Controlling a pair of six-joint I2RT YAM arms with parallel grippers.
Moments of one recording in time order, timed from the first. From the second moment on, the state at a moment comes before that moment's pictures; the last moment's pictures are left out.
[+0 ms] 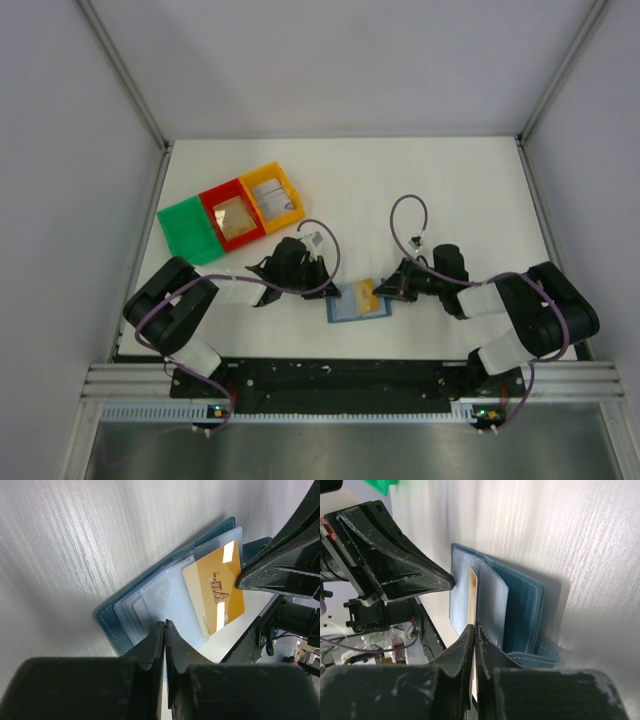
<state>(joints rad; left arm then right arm) -0.67 1.59 0.57 0.31 0.40 -0.79 0.35 1.51 0.27 0.67 -0.73 0.86</state>
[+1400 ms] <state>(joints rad) -0.66 1.39 0.51 0.26 0.34 -0.81 0.31 1.10 0.33 0.38 -0.70 0.83</state>
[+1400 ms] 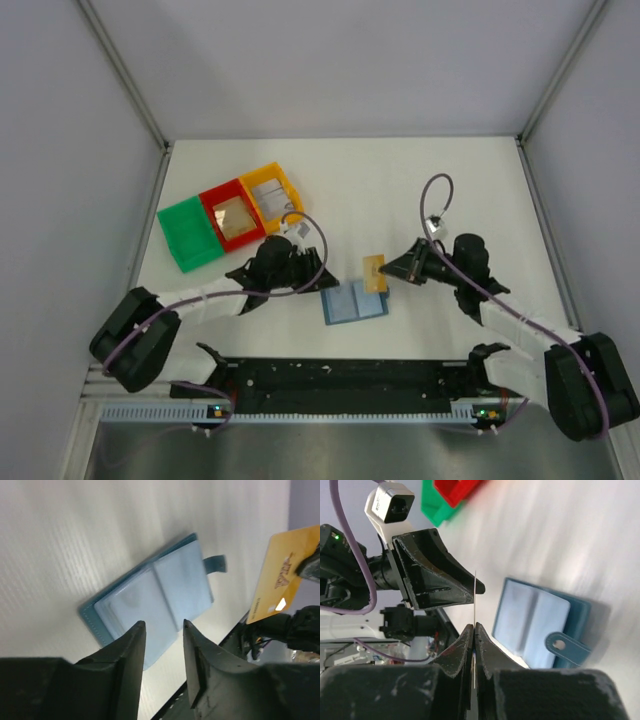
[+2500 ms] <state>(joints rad) -0.72 1.19 0.56 0.75 0.43 -1.14 0.44 0.89 0.36 0.78 -0.43 1.19</state>
